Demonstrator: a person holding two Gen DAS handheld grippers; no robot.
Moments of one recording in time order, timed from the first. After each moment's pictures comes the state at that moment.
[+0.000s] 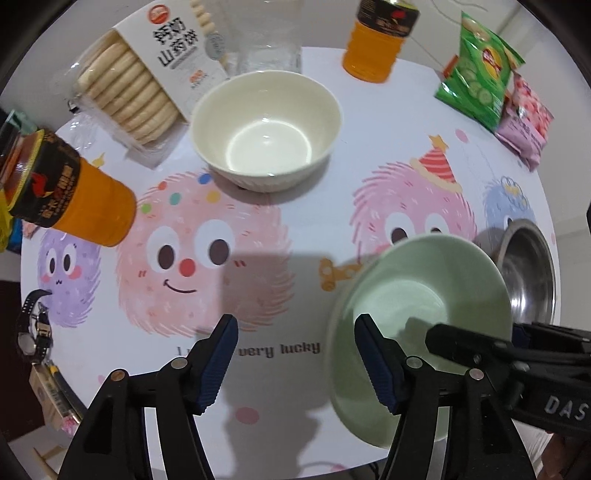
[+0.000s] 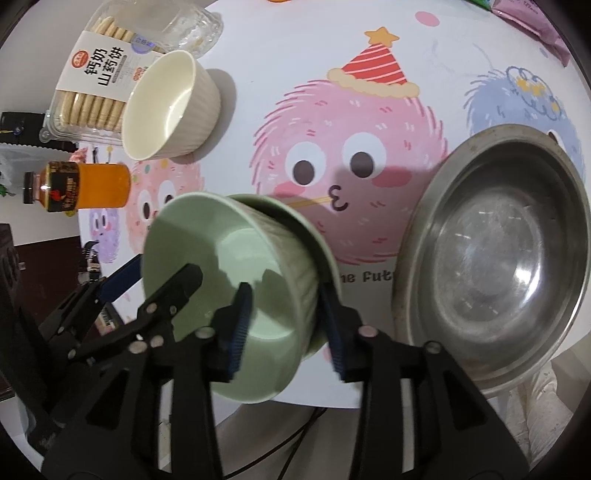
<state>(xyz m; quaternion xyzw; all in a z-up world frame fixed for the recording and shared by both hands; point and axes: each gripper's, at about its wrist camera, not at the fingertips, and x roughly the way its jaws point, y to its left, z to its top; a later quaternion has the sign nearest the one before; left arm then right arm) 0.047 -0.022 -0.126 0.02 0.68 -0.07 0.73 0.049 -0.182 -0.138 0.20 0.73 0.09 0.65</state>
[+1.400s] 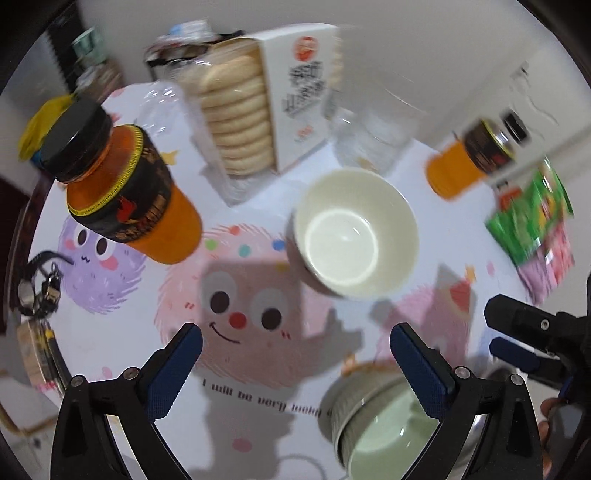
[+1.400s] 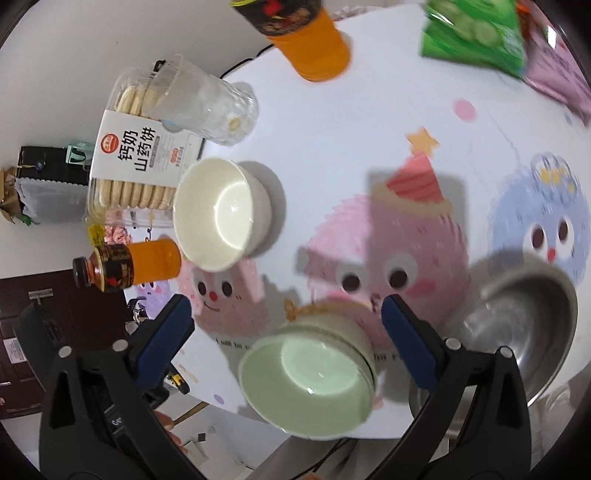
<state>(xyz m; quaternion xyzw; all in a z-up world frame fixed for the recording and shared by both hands) 0.097 0.042 -0.097 -0.14 0.64 0.06 0.75 0.144 -0.181 -0.095 0.25 0.70 0.10 0.67</state>
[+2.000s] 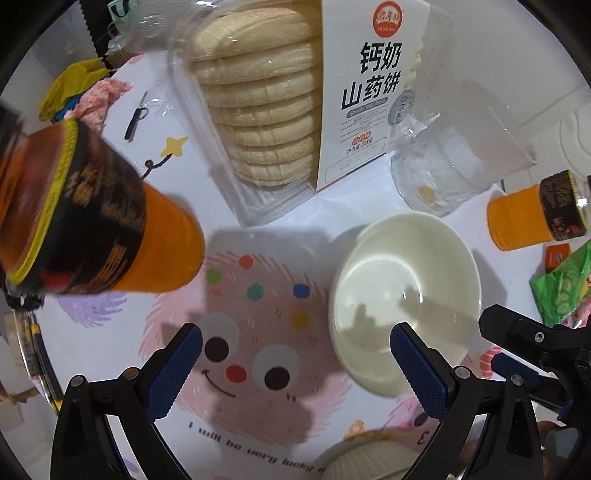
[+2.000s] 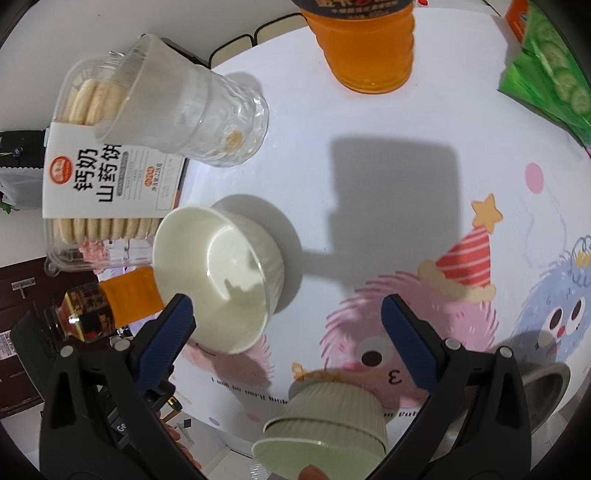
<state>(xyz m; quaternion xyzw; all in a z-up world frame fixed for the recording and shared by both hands) 0.147 0.056 -0.150 -0.17 0.66 0.13 0.72 0.223 -0.147 -0.147 0.20 0.74 0.10 0.63</state>
